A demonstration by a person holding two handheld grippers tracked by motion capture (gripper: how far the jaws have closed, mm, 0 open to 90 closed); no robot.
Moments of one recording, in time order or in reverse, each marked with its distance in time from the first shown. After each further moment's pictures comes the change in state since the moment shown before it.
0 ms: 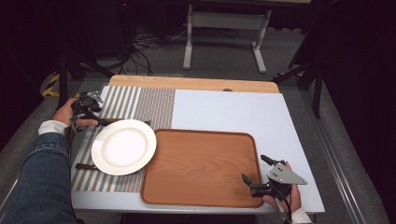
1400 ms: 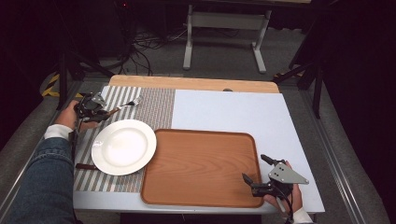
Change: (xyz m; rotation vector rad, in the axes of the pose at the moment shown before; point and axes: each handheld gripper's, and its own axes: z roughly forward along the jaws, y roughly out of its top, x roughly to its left) left arm -0.025 0.002 -0.013 -0.090 0.155 0.017; right arm -0.003 0.002 -0.002 -0.010 0.015 0.002
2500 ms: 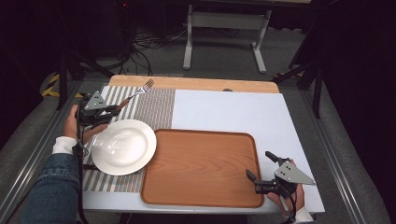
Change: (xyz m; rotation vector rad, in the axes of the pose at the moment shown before) left arm -0.065 0.019 -0.055 -0.384 0.055 -0.014; right arm -0.007 0.003 -0.007 -0.075 -0.040 0.028
